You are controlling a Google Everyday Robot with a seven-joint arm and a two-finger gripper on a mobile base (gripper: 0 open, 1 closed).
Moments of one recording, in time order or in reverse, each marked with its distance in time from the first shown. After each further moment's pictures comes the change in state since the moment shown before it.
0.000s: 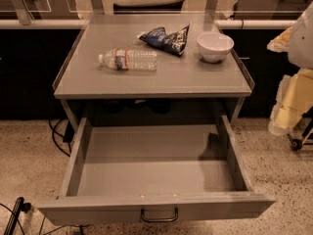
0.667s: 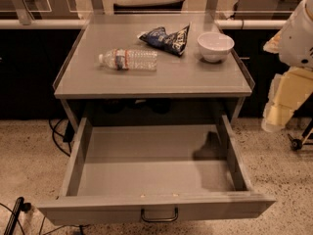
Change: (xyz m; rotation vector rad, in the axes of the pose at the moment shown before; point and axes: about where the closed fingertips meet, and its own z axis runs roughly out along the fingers) arm -0.002 -0.005 0.008 -0.012 0.046 0.027
